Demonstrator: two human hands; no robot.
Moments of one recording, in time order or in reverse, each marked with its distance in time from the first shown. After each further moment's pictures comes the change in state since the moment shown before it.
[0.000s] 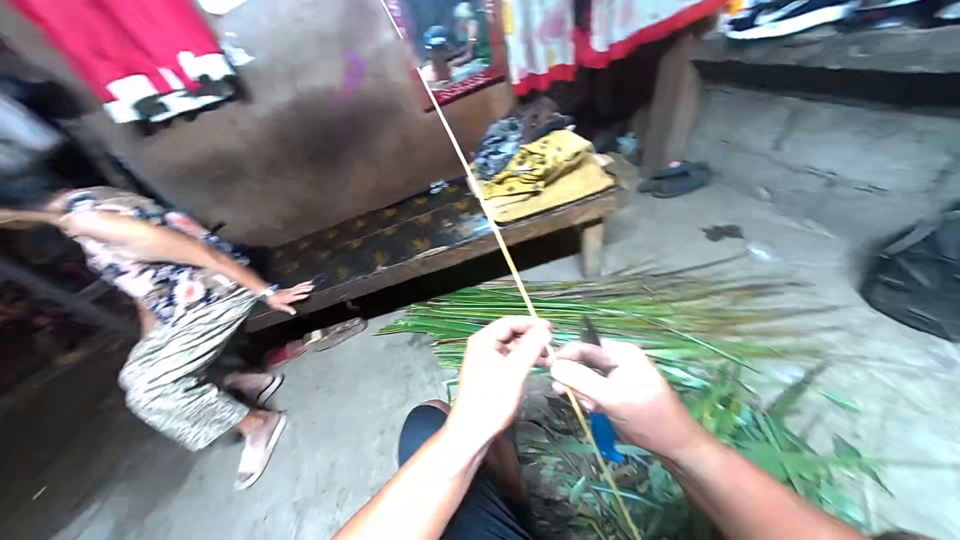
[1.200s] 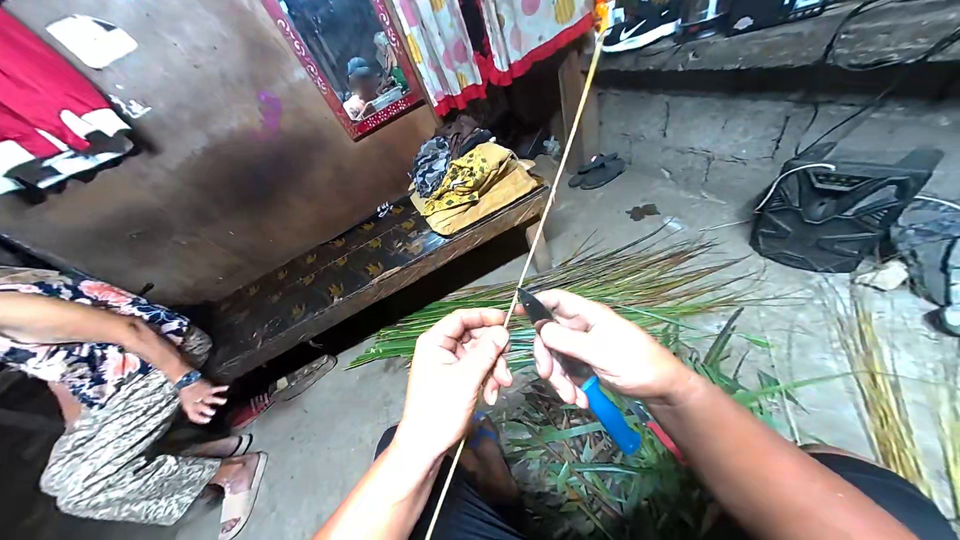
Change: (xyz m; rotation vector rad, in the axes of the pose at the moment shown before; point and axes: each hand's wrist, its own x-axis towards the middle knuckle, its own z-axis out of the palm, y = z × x) left_hand -0.007 0.043 0.017 -0.084 -0.192 0.008; right_hand -0.009 -0.045 -0.047 0.290 -0.310 -0.038
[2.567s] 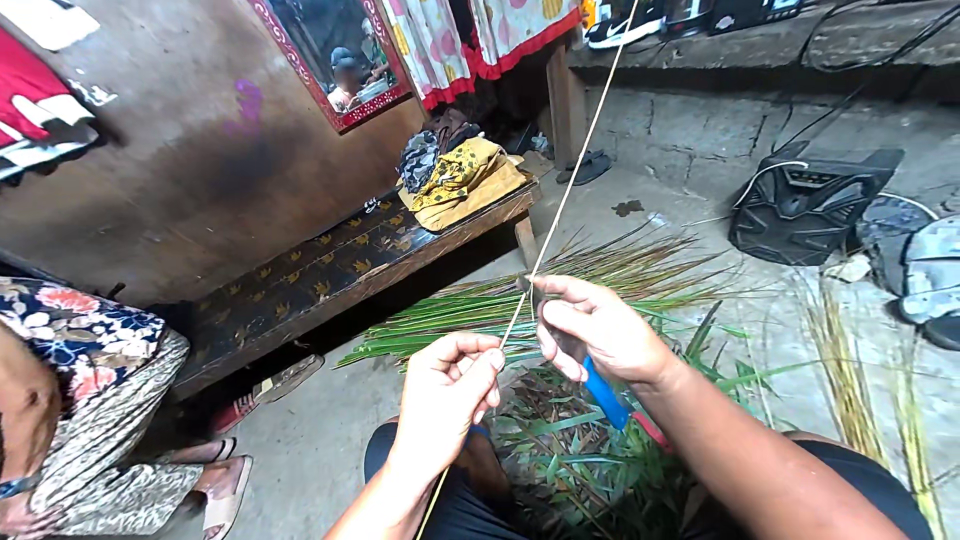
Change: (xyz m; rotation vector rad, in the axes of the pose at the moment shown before) left_hand -0.020 -0.014 -0.002 0.030 0.030 -0.001; right_hand 0.000 0.002 -0.006 0.022 0.161 -0.085
